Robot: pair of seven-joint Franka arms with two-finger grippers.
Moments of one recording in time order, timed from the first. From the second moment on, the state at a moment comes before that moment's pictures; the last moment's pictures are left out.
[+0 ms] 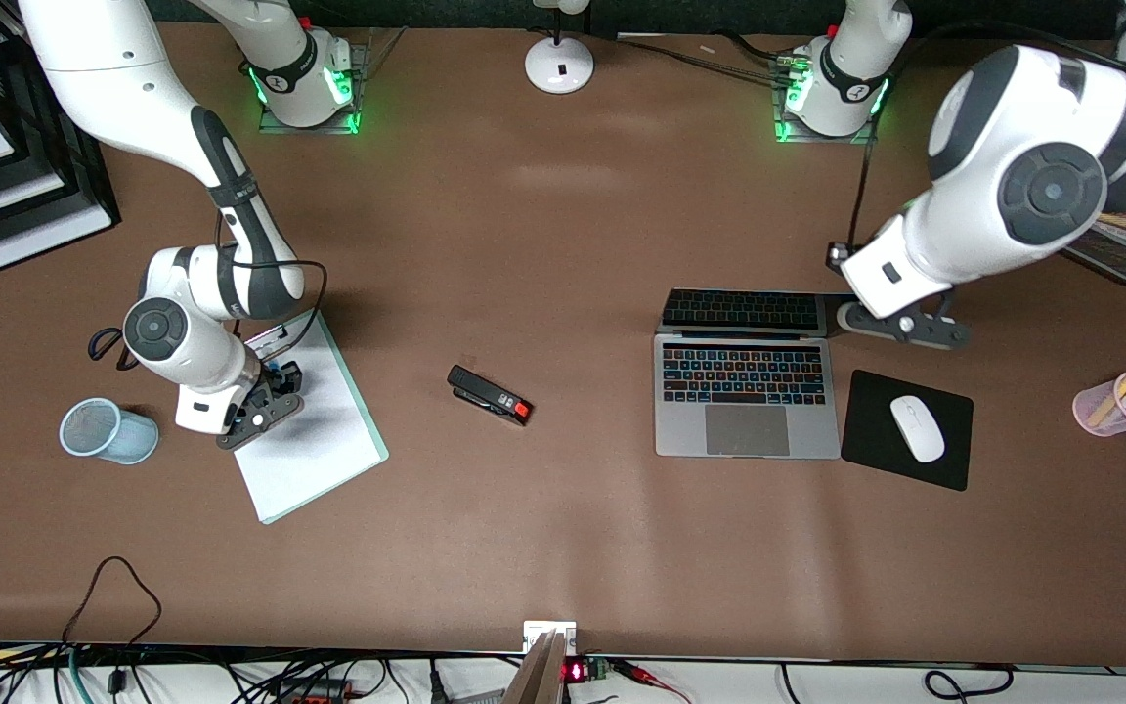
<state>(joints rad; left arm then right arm) 0.03 0.17 -0.33 -1.71 0.00 1.58 -0.16 0.21 0.59 -0.11 -1.88 0.00 2.48 -0.49</state>
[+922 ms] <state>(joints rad) 0.03 0.07 -0.42 -2.17 -0.02 2.06 -0.35 0.22 0.61 -0.12 -1.74 0.00 2.37 -0.49</state>
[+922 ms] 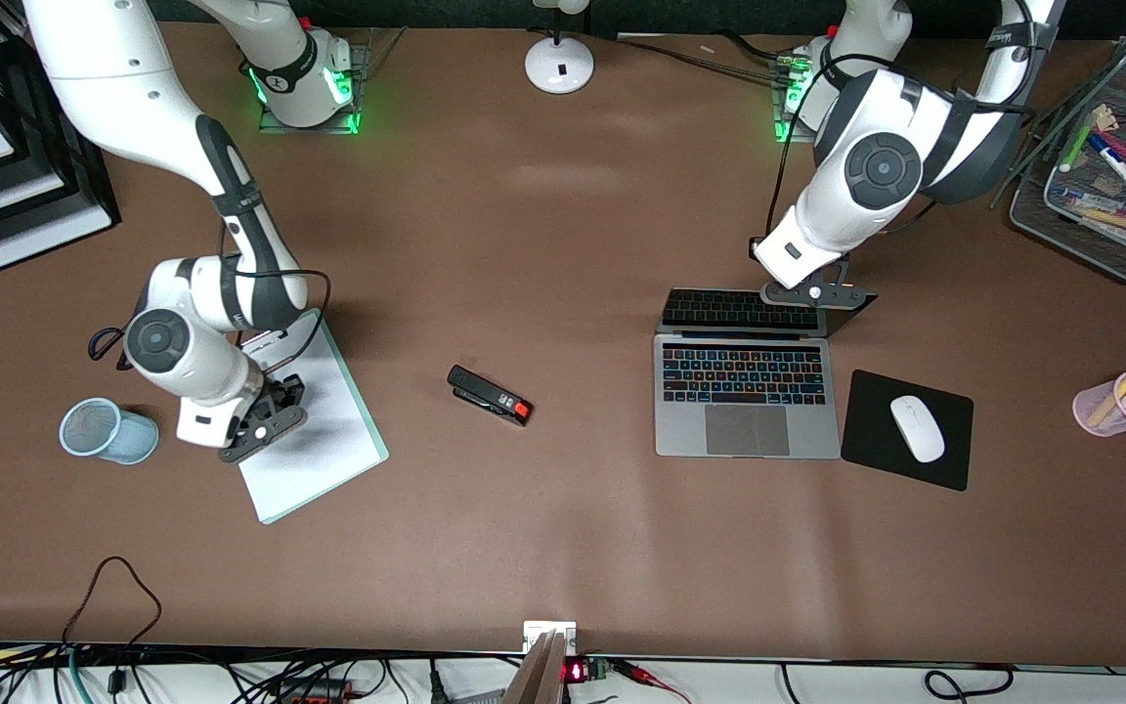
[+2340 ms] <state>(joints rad) 0.05 0.47 -0.40 -1.89 0.16 2.38 -0.34 -0.20 0.58 -0.13 -1.28 0.68 1.85 -1.64</state>
